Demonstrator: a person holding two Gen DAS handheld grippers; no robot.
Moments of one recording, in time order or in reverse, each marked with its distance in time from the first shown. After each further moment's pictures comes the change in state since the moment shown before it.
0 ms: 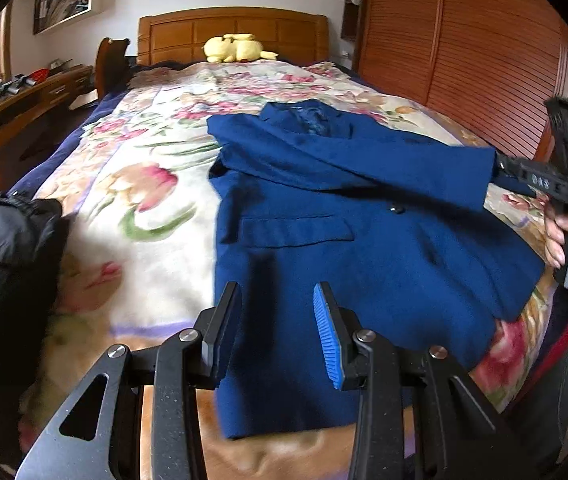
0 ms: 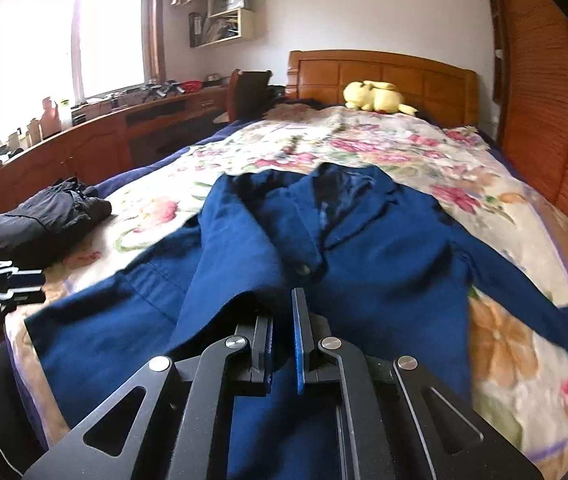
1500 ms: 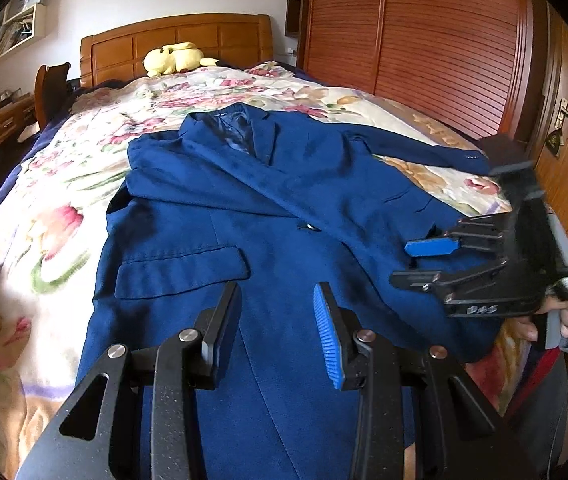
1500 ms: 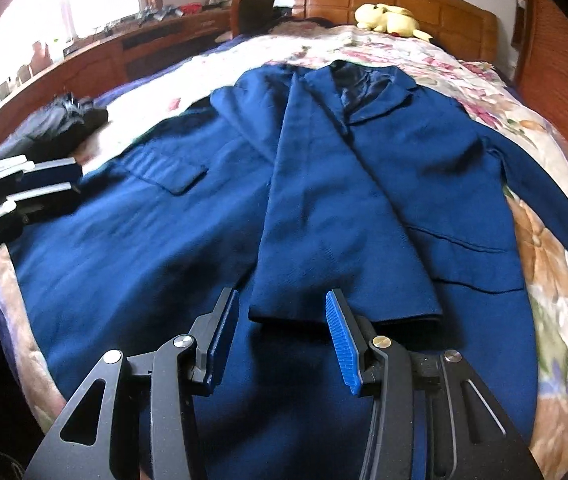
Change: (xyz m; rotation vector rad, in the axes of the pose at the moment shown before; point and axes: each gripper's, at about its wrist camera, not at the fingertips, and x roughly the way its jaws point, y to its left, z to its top) left arm 0.038 -0.093 0.024 0.114 -0.010 -0.107; right arm 0.069 0.018 -0.046 -0.068 0.326 0.022
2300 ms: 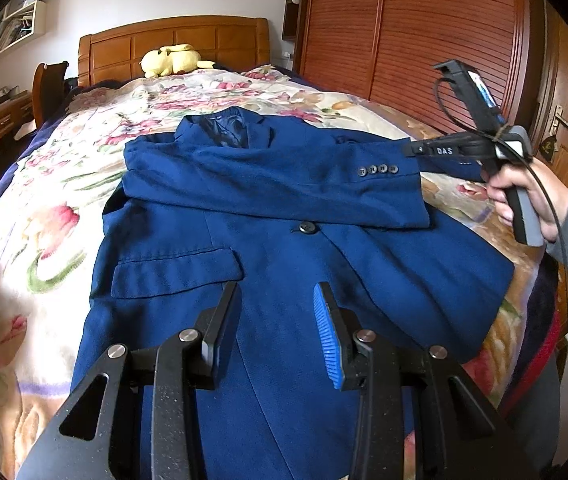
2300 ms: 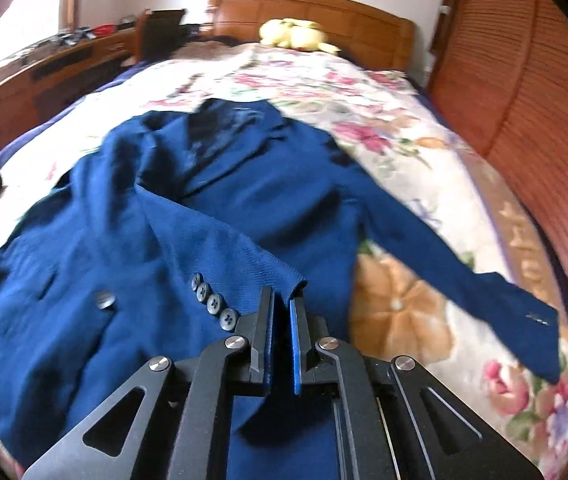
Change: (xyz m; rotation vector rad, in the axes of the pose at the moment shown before) left arm -0.006 0.002 -0.001 -0.012 -0.013 -0.027; right arm -0.017 -0.110 0.077 0.154 -0.067 -0.303
